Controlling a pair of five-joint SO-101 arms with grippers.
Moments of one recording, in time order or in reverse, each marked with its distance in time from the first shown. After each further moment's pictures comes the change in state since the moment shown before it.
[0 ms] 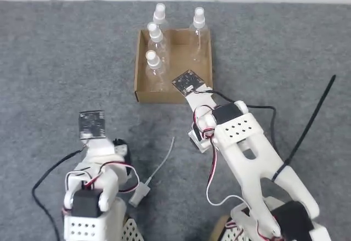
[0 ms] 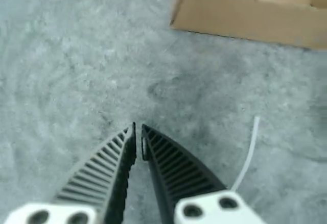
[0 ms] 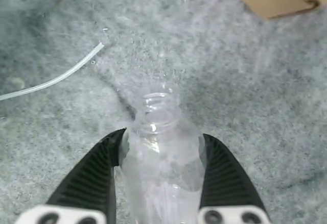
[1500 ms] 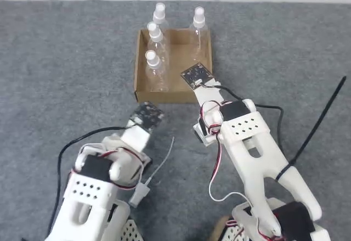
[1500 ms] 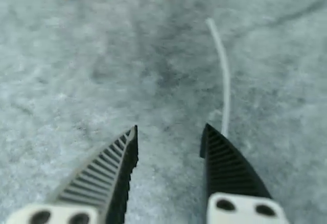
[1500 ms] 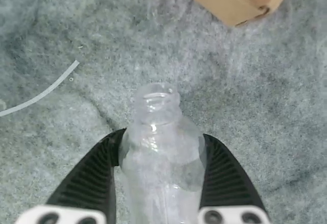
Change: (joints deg) left arm 11.5 40.7 -17.4 -2.5 -30.6; right arm 3.9 0.0 0.0 -3.2 0.0
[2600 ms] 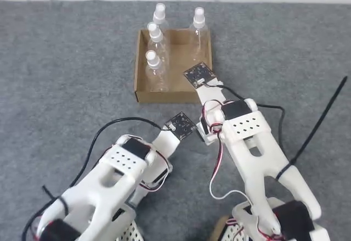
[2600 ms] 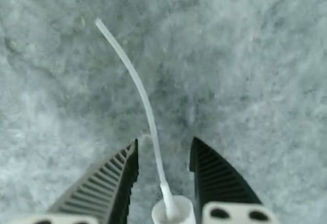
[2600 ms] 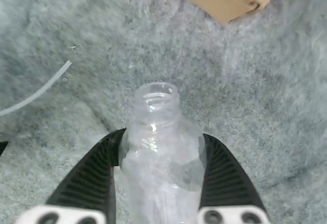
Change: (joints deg) left arm 15.8 32.0 -3.7 -11.2 6.0; right arm 0.5 0.0 0.1 -0.1 -0.1
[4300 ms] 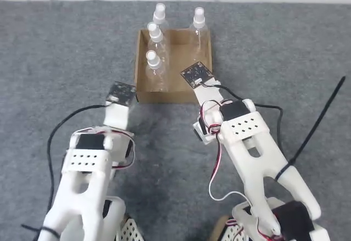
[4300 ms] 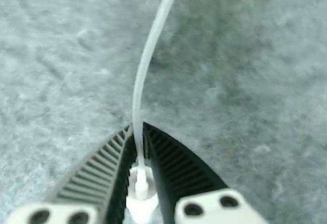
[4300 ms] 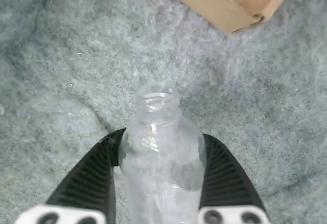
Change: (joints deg) left arm -29.4 -11.3 -1.1 -1.1 3.5; right arm -0.5 0.0 0.0 -1.2 0.0
